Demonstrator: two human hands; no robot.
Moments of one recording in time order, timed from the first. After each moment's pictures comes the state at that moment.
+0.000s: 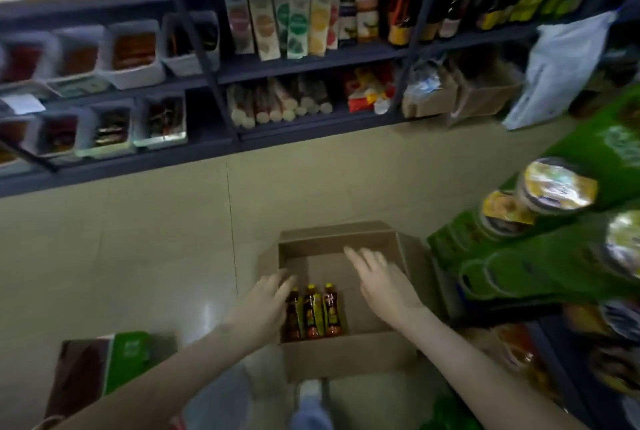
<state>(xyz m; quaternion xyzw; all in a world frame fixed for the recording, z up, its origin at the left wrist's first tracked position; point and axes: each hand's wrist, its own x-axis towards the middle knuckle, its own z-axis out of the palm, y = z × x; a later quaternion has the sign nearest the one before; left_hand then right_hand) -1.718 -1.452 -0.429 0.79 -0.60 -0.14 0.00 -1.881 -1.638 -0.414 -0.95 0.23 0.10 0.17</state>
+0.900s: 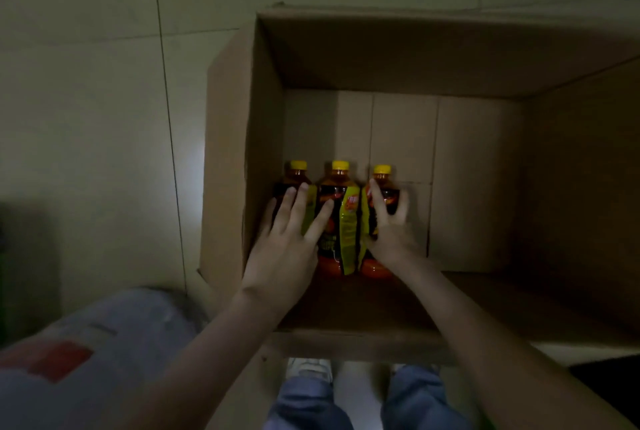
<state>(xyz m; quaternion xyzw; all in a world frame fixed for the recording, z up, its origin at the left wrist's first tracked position) -1.715 -1.477 -0.986 0.84 -0.47 -0.26 -0.05 -1.827 -1.625 -1.066 -0.79 0.40 0.27 0.37</state>
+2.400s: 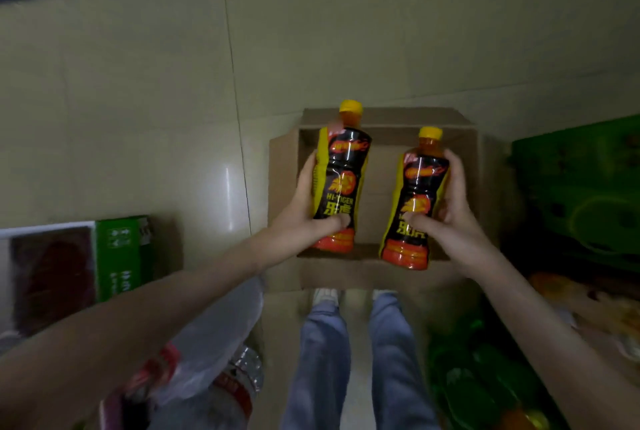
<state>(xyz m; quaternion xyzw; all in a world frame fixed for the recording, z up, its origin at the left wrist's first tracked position) -1.664 -1.507 -0.598 0.66 -0.16 -0.58 0.45 -1.836 -1.683 -0.615 -0.60 0.41 0.00 0.69</state>
